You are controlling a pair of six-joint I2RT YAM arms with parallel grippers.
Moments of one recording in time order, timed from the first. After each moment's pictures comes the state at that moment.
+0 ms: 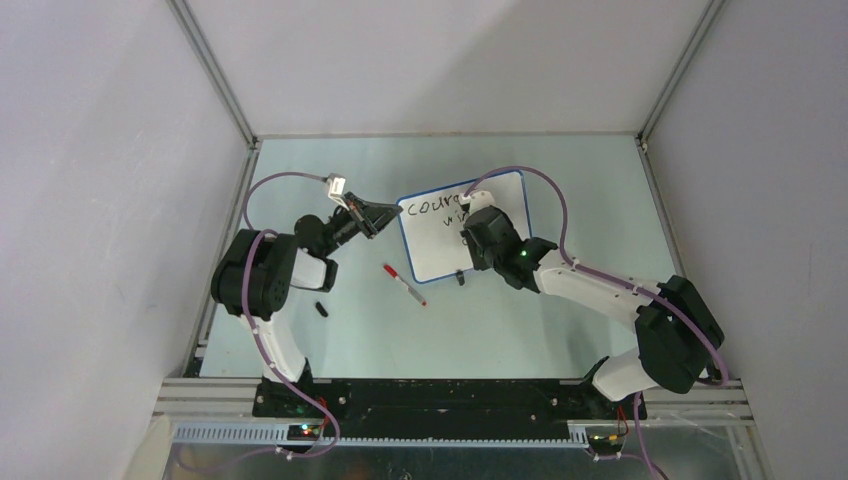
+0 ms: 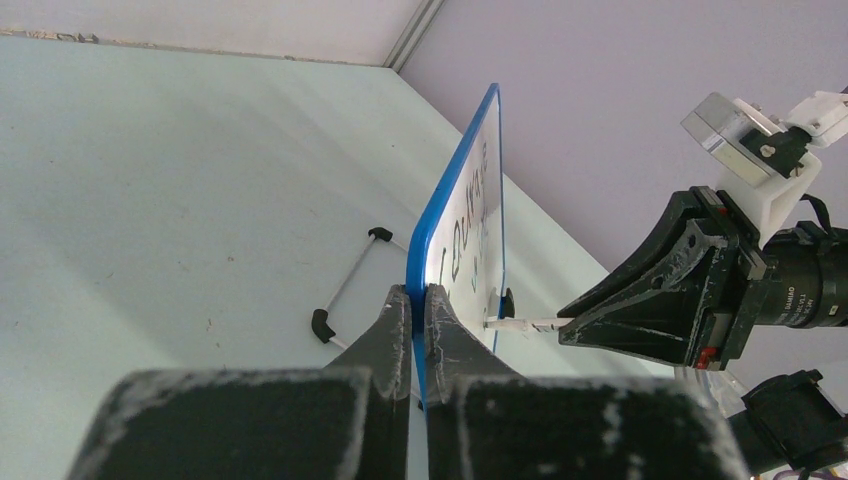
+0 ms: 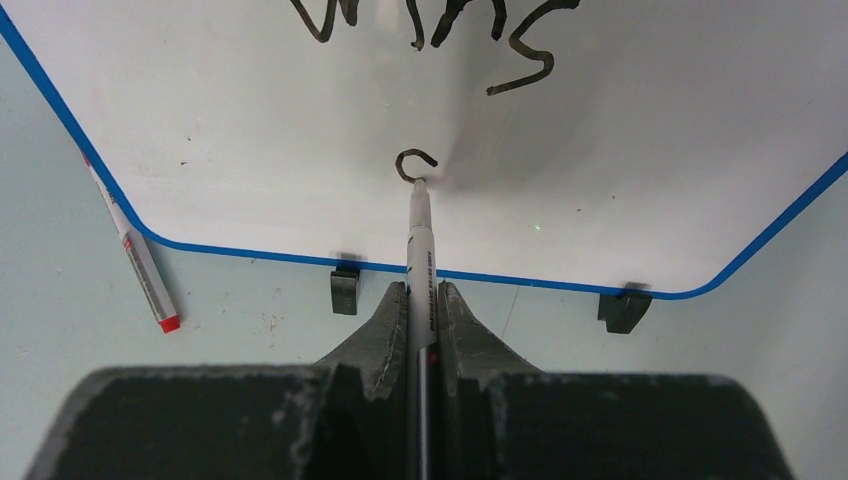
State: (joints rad) left arm -0.16 1.85 0.58 1.50 0.75 -0.76; right arm 0.78 1.46 0.98 -0.25 0.32 0.23
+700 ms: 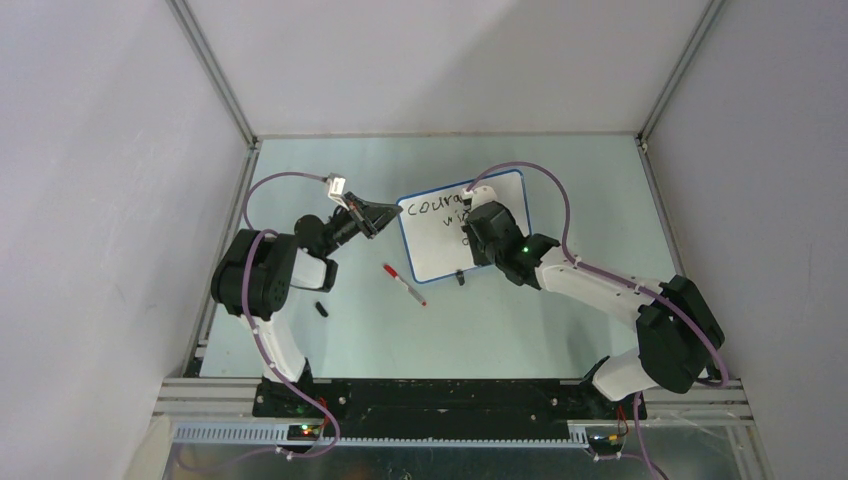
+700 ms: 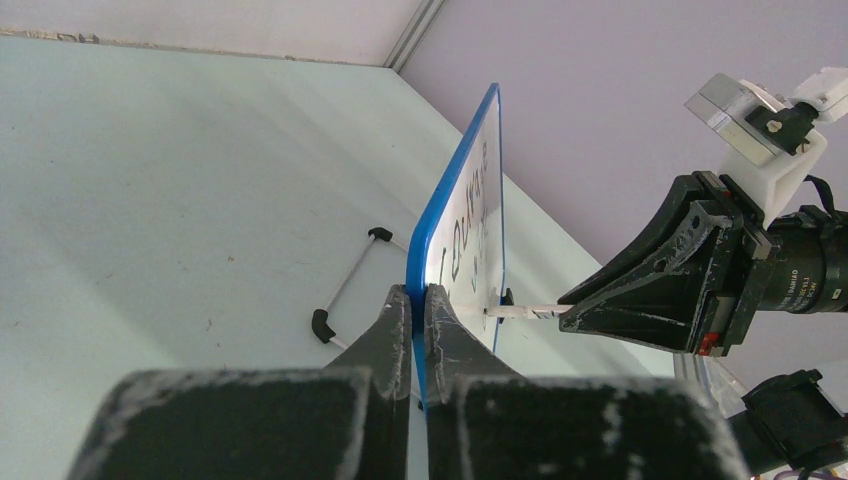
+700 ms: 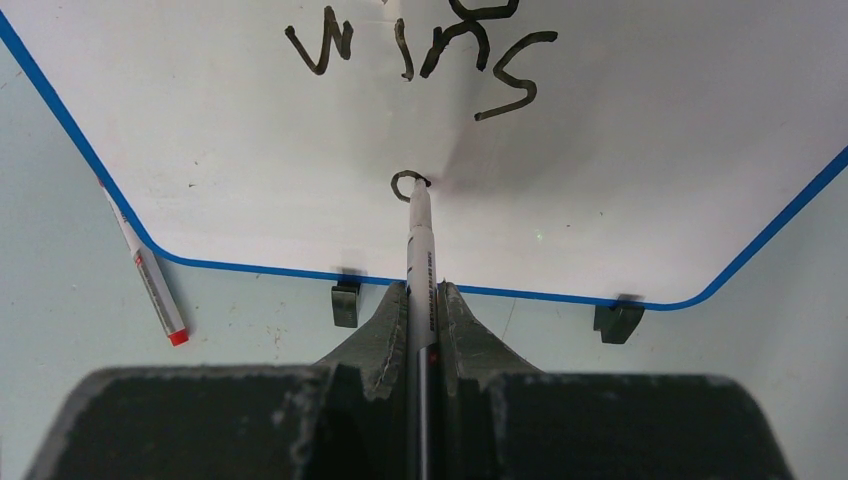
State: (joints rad) left arm -0.16 1.85 0.58 1.50 0.75 -0.76; right arm 0.76 1.46 1.00 -0.25 0.31 0.23
